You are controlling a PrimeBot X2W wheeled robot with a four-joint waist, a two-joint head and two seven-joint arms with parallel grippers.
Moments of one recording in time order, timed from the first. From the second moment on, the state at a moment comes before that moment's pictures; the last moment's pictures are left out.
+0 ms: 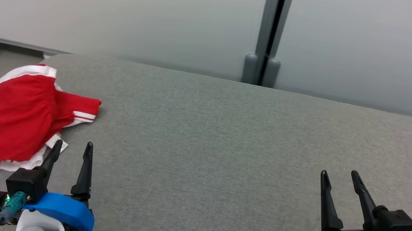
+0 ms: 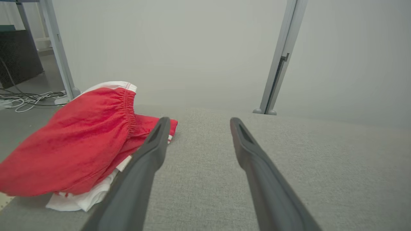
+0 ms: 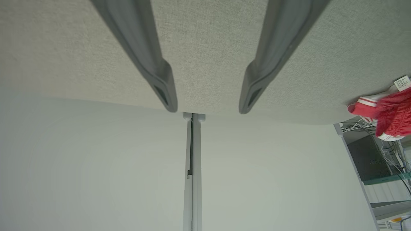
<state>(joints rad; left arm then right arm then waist) -0.15 0.14 -0.09 0.44 -0.25 -0.09 -0.26 -0.09 -0.05 -0.01 0.20 0.09 0.13 -0.18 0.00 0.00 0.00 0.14</state>
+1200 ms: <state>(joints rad) -0.26 0.10 0.05 0.41 -0.23 -0.09 -0.26 -0.13 -0.08 0.05 0.02 0.05 0.13 -0.06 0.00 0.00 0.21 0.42</state>
